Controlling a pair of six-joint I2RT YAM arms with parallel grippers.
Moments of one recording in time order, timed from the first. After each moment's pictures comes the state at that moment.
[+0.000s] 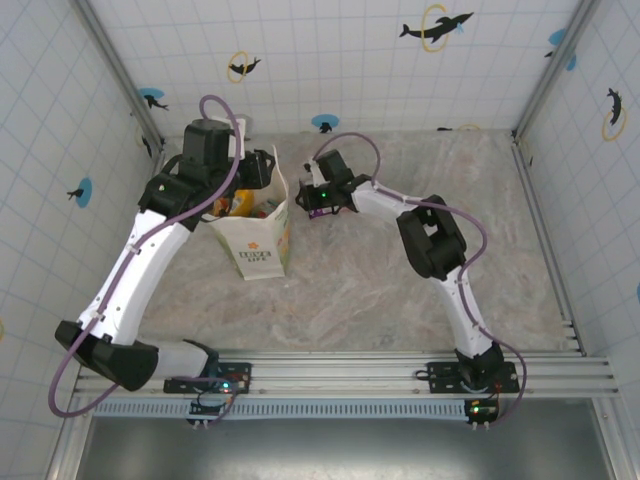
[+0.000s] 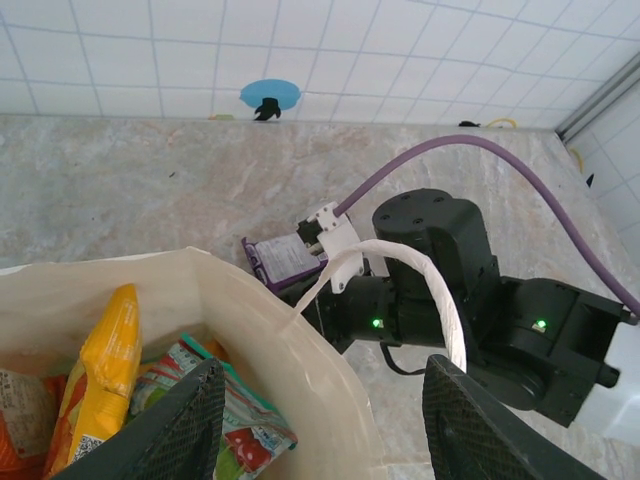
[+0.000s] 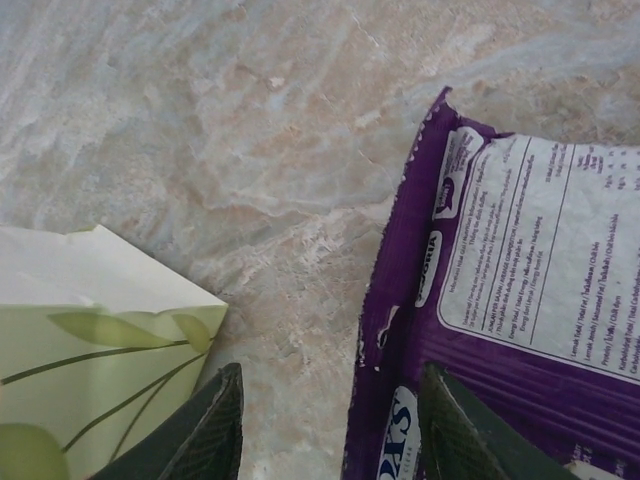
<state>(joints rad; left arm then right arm) -0.45 1.33 1.56 -0.81 0.04 -0.31 0.65 2.37 1.83 -0.25 -0.29 0.33</state>
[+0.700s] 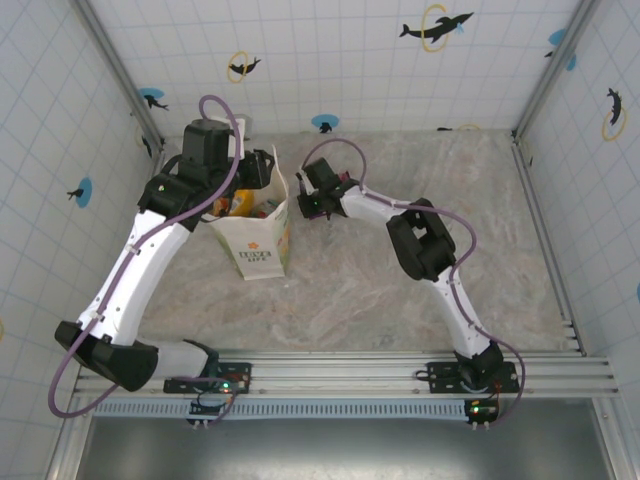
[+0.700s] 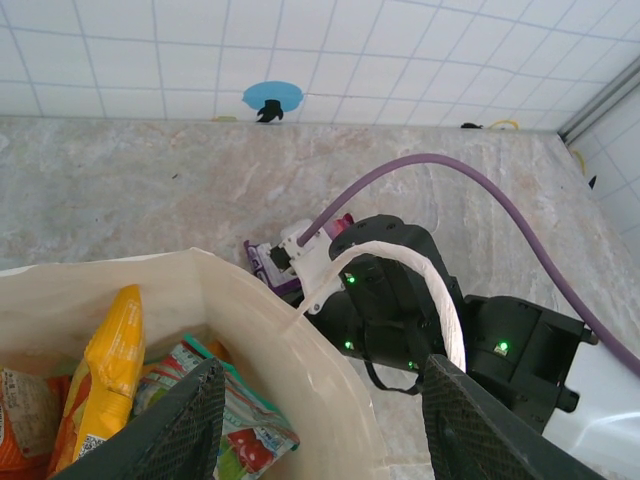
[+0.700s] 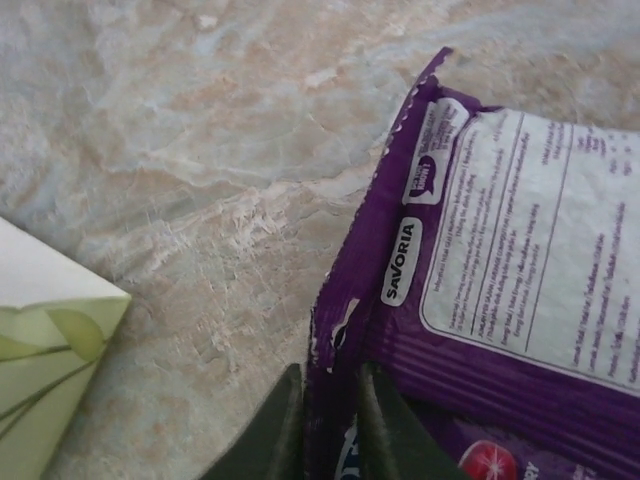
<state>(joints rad) -0.45 1.33 1.56 -0.81 0.03 -0.31 0.70 2.42 1.90 -0.34 -0.08 0.20</state>
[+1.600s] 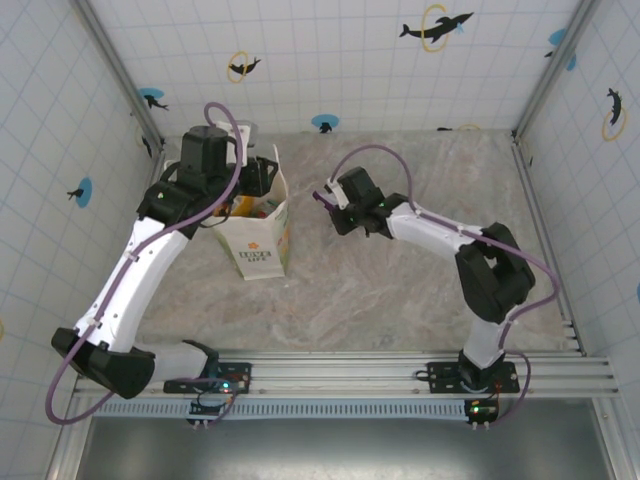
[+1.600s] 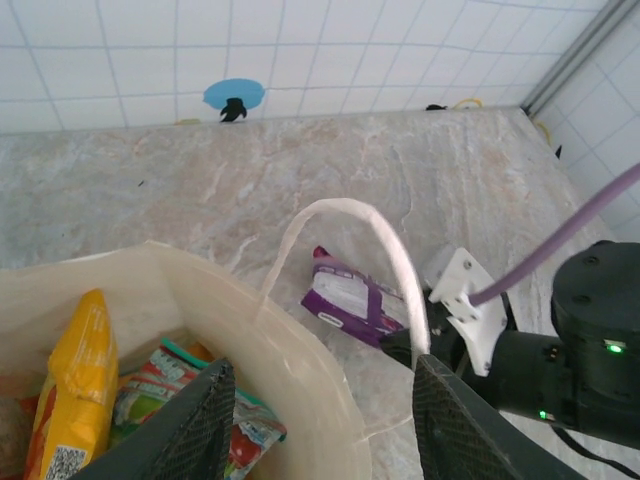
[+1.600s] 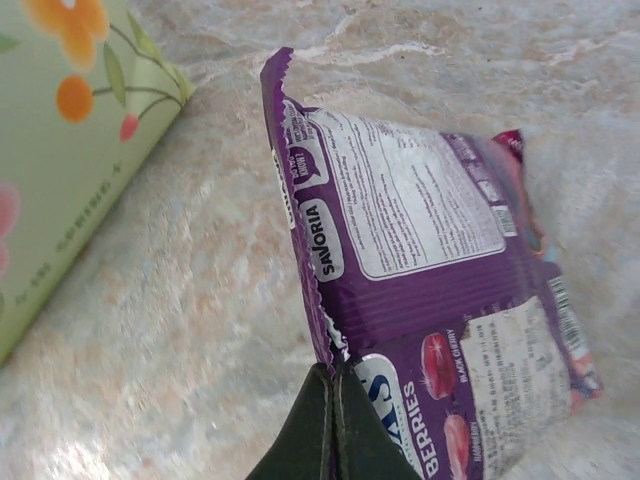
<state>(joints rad) -0.45 1.29 1.50 -0.76 0.12 -0.23 0.70 1.79 1.28 -0.33 0.01 0.03</state>
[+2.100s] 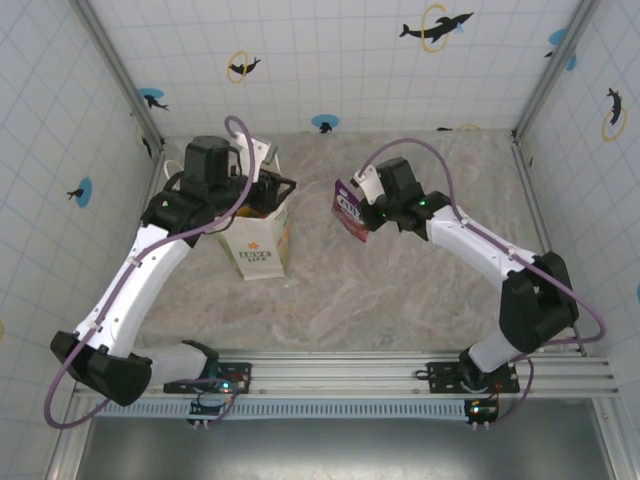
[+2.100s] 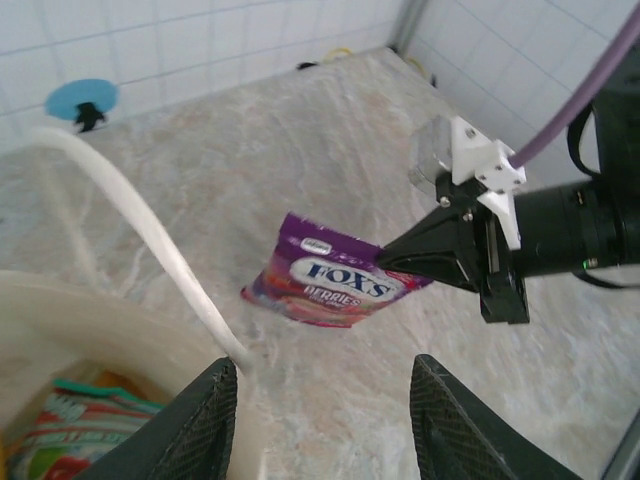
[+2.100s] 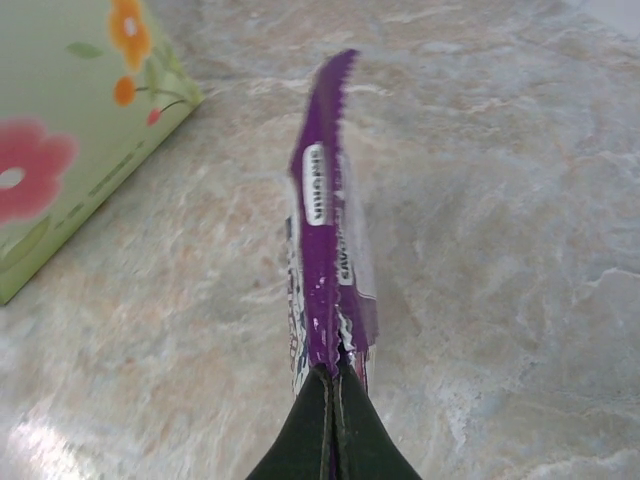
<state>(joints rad) -0.46 1.25 1.38 -0.69 0.40 -0.03 0.58 1.54 1.18 -0.40 -0.13 -0.16</state>
